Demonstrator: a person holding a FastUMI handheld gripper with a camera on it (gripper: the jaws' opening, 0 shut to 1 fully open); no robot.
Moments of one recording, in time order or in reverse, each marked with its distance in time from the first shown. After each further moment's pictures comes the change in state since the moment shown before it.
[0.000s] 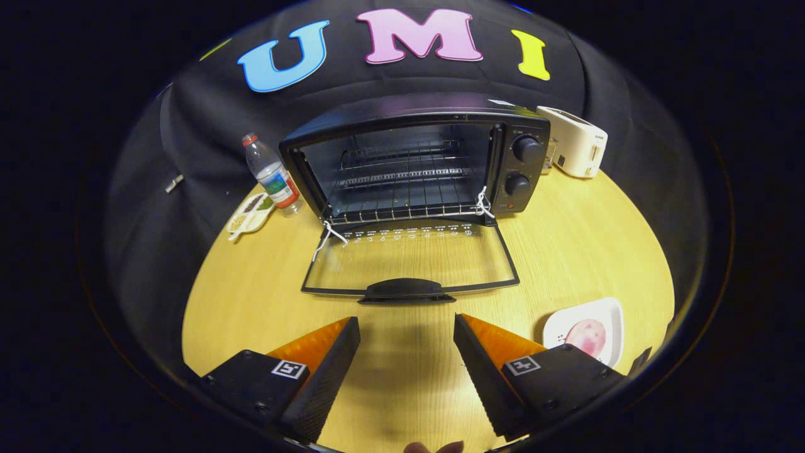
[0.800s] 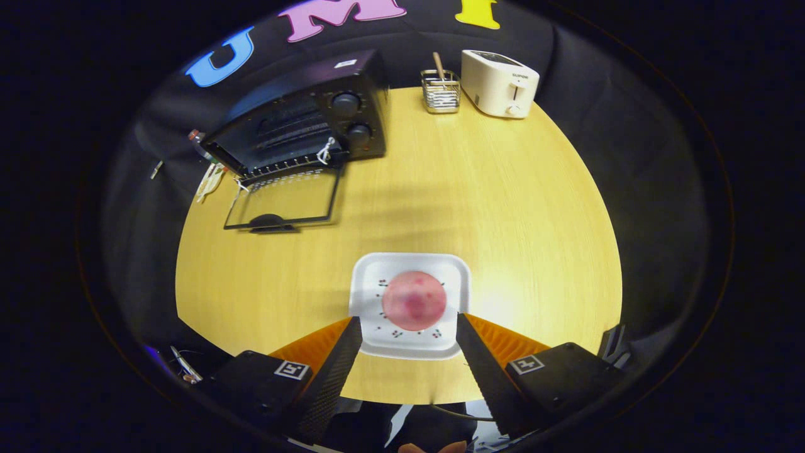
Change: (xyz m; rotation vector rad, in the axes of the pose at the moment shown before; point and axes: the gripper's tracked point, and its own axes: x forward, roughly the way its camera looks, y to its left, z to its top) arm -0.078 -0.247 -0.023 -0.016 0.367 -0.091
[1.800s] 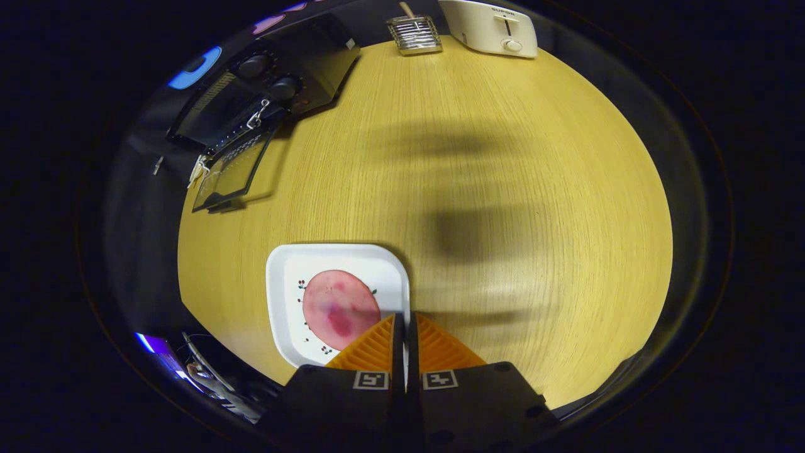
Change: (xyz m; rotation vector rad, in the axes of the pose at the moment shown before) arm 0.092 -0.051 -0.017 0.019 0.166 0.187
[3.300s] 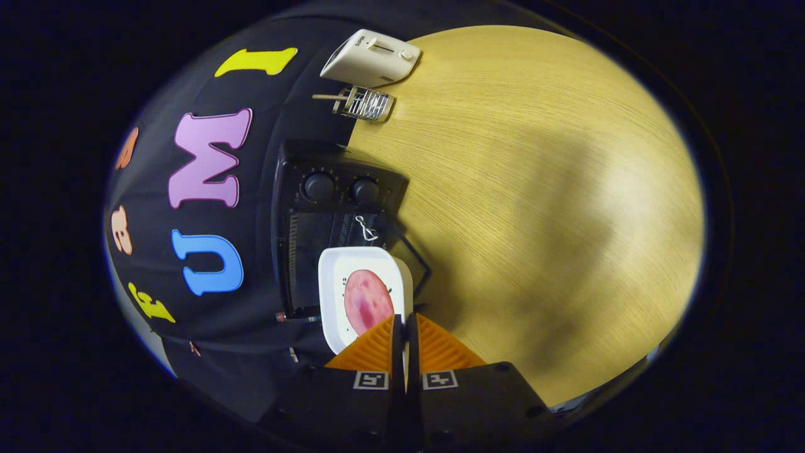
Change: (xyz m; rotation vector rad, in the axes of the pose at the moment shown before) arm -0.047 0.205 0.093 0.979 -0.400 0.427
